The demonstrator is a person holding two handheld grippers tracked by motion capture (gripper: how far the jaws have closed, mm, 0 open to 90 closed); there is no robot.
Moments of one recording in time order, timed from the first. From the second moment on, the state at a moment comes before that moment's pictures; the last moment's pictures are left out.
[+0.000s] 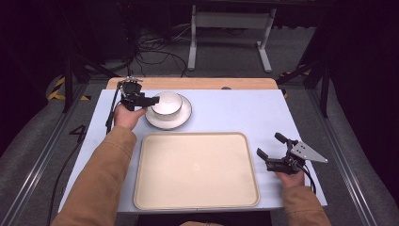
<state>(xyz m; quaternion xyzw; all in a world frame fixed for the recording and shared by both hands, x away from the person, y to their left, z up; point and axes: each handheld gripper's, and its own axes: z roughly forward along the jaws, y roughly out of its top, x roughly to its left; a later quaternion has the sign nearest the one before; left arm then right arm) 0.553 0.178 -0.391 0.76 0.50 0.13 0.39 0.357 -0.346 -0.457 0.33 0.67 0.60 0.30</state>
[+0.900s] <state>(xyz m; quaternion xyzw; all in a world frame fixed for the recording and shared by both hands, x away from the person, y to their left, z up) 0.567 0.165 -0.413 0.77 0.55 0.07 0.32 0.357 -0.345 -0.457 0.33 0.67 0.59 0.30</state>
